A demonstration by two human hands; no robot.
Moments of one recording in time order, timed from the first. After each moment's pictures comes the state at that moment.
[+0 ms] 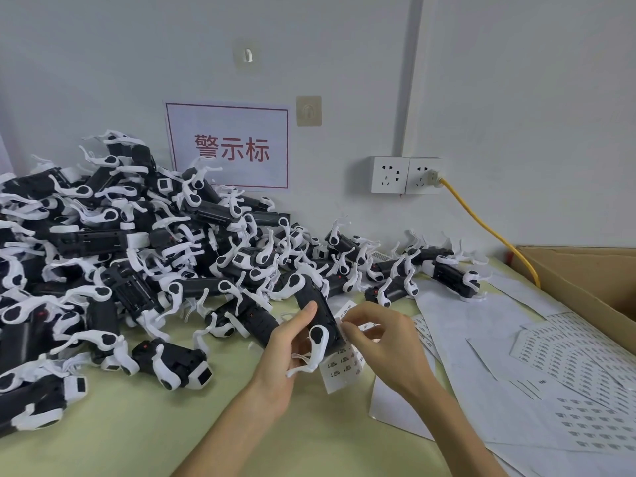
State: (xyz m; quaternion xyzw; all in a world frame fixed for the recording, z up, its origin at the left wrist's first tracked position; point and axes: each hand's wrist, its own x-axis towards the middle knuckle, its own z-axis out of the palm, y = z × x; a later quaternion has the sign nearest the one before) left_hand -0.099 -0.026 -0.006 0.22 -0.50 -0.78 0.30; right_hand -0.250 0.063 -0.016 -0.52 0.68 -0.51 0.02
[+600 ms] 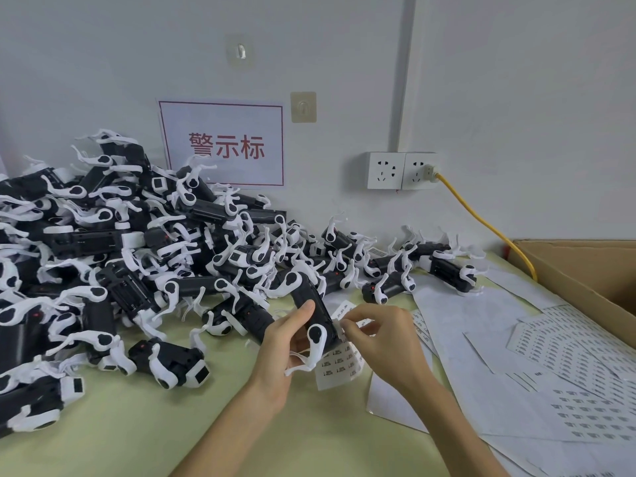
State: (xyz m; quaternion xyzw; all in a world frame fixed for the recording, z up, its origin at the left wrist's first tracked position) left_hand -0.101 -0.024 -0.006 0.23 -0.53 -0.75 0.33; right_hand -0.249 0.063 -0.016 -0.49 0.71 -0.50 0.02
